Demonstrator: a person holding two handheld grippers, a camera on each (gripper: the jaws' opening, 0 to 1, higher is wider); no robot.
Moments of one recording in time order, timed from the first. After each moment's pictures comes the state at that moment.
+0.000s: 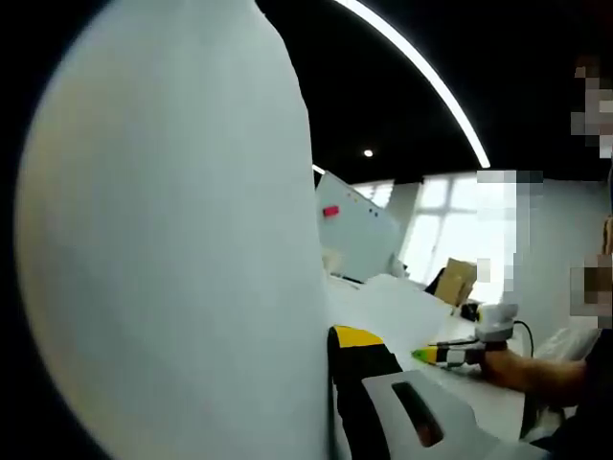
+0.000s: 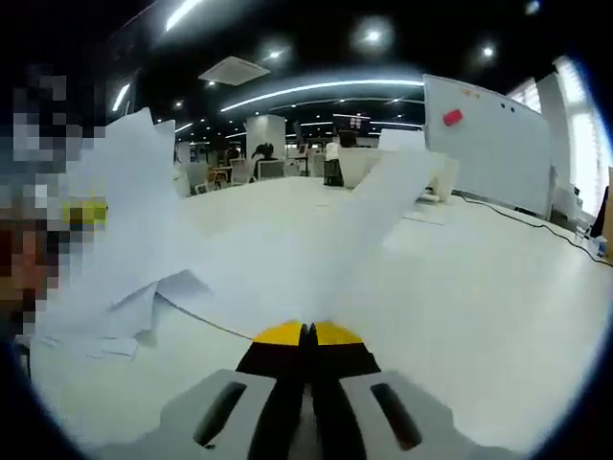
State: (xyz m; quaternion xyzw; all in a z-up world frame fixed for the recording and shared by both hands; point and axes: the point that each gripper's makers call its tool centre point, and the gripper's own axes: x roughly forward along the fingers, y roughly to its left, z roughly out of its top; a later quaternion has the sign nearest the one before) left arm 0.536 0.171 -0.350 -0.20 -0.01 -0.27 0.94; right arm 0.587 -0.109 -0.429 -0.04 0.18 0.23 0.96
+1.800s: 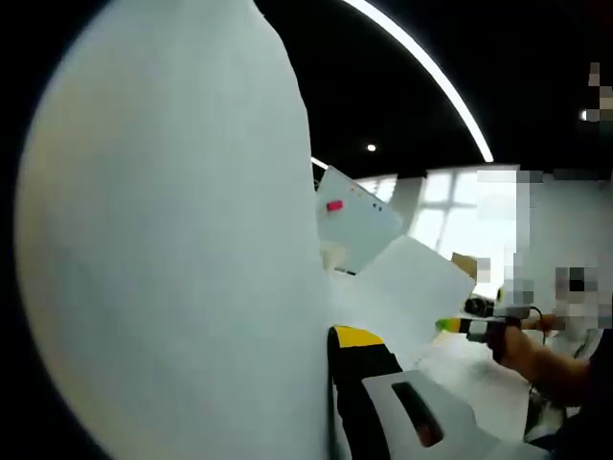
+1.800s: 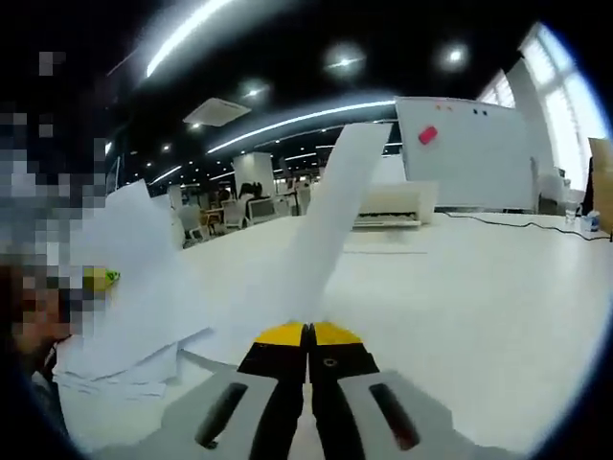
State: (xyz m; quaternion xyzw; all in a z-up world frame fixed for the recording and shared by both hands) left arm 0.539 0.171 -0.355 -0.19 0.00 -0.26 0.95; right arm 0.570 -0.128 -0.362 0.03 0.11 0.21 0.97
